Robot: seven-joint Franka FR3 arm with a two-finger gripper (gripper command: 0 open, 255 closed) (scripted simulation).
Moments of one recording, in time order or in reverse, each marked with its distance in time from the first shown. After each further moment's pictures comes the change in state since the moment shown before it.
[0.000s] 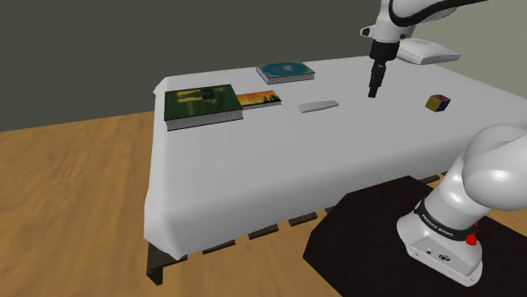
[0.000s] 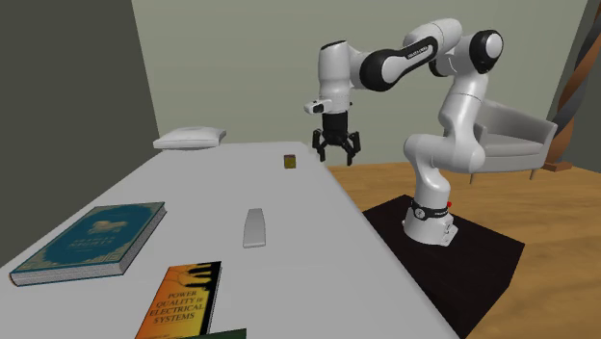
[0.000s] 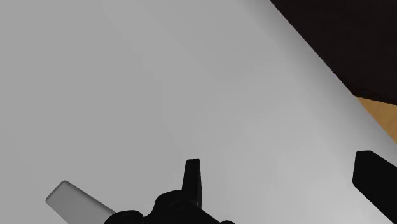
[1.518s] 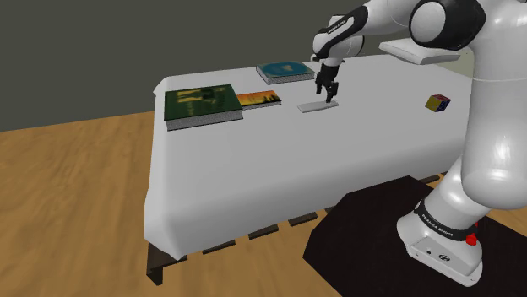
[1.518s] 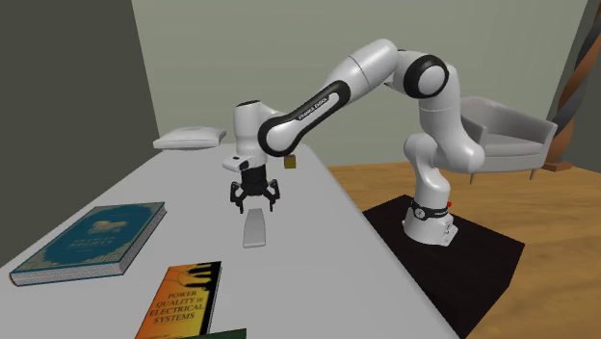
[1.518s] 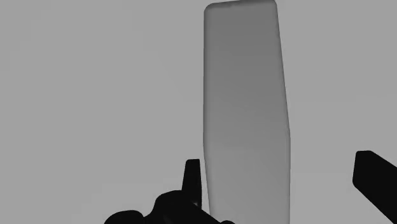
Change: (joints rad) arm -0.025 0.956 -0.116 0.608 0.453 0.334 -1.055
